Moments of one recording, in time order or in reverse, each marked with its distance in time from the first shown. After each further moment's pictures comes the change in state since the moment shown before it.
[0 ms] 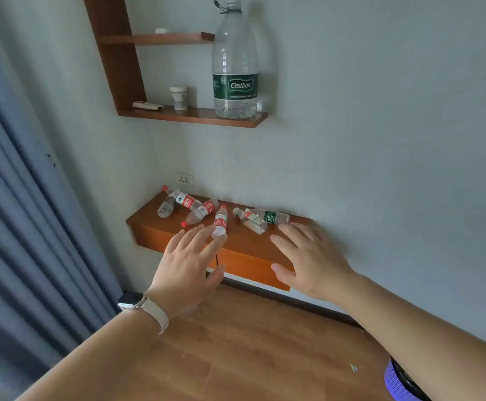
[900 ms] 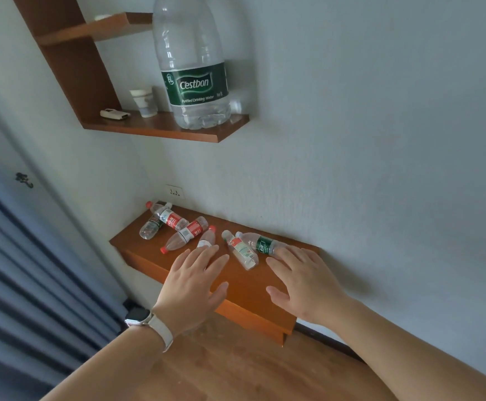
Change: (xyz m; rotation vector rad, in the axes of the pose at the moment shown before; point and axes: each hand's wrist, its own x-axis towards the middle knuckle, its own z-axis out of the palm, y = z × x) left_hand 0.226 0.063 0.144 0.092 -0.173 -0.125; right_hand 0.105 0.232 0.160 0.242 -0.052 -0.060
